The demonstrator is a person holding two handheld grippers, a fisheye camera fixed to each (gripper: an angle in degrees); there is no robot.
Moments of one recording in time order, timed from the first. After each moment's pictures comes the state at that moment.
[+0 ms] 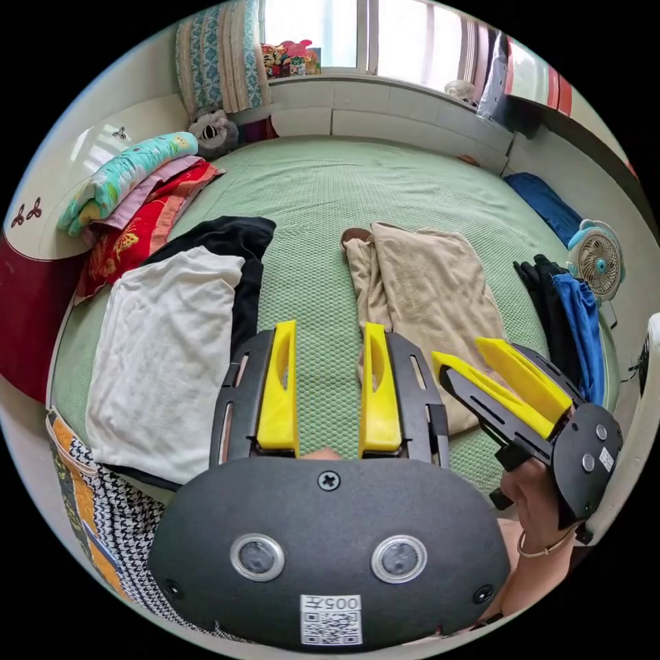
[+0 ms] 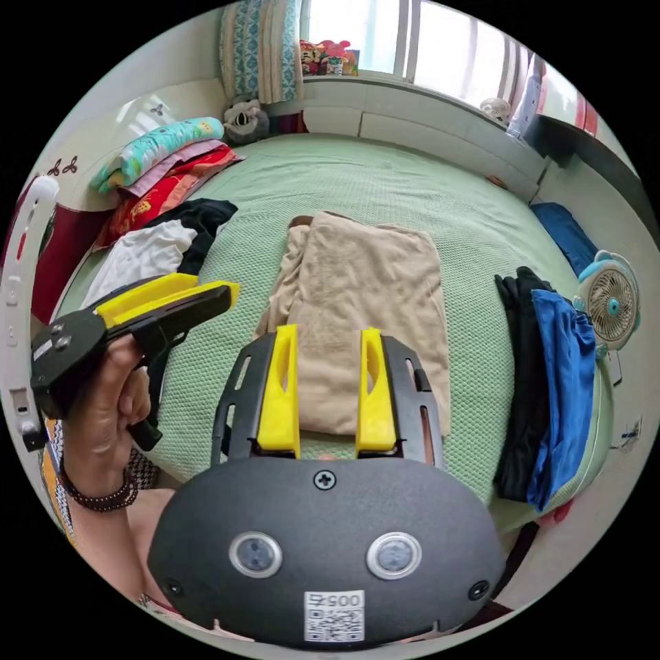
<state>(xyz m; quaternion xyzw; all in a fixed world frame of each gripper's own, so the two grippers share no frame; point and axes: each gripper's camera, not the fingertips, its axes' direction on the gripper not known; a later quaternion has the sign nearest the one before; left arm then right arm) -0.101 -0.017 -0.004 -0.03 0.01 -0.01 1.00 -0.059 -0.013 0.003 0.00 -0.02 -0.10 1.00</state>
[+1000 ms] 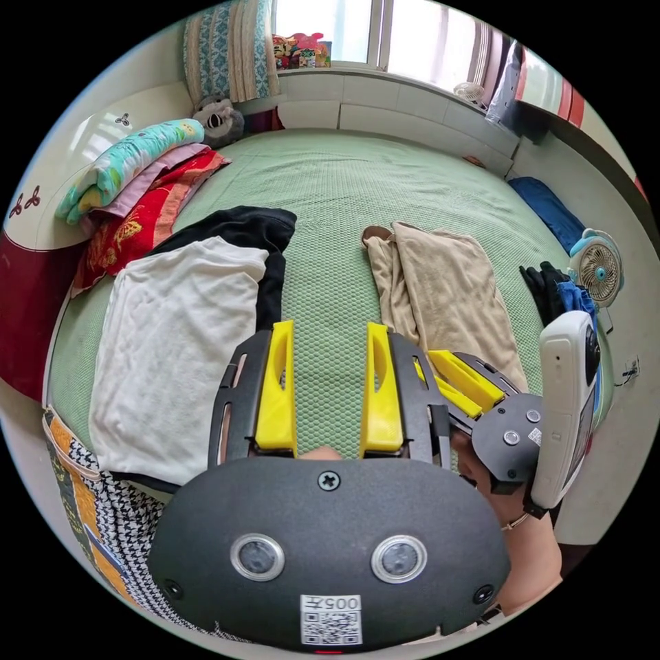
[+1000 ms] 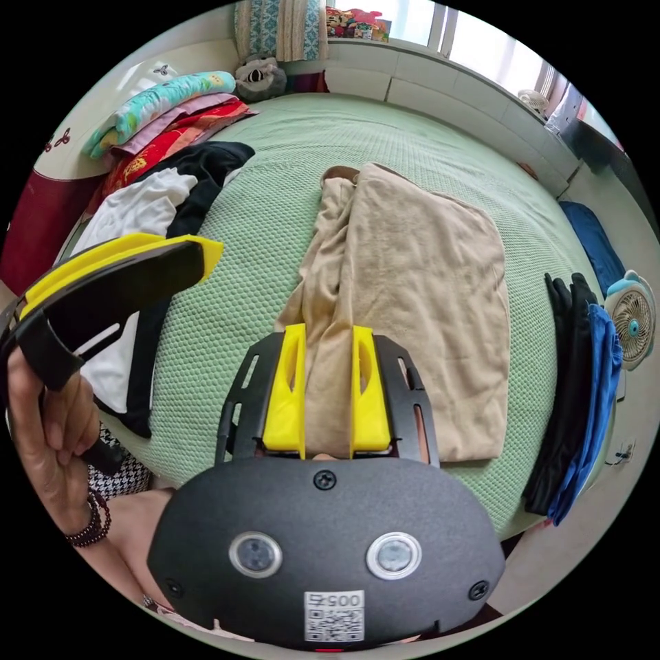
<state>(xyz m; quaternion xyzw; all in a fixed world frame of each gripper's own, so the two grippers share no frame) -0.165 -0.025 0.043 -0.04 0.02 -0.02 1.00 -0.082 -0.035 0.098 -0.06 0.00 -0.11 0.99</state>
